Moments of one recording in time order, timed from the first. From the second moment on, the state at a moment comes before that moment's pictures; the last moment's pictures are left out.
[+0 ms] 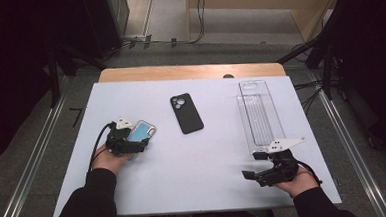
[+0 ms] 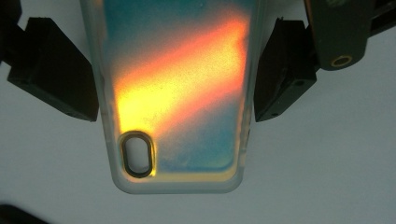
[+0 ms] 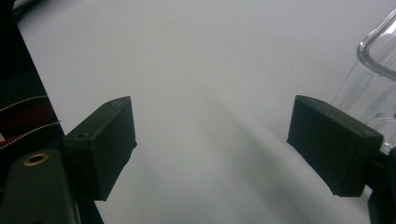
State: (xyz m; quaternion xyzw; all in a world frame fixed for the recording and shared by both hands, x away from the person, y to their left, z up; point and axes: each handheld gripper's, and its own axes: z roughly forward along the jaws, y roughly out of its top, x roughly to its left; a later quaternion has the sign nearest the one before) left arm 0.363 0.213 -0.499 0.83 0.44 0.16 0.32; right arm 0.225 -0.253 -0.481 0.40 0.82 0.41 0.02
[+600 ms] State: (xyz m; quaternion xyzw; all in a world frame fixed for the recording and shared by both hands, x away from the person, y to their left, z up) left arm 0.340 0.197 -0.457 0.81 0.44 0.12 0.38; right arm 0.224 -0.253 -0.480 0.40 0.81 0.42 0.03
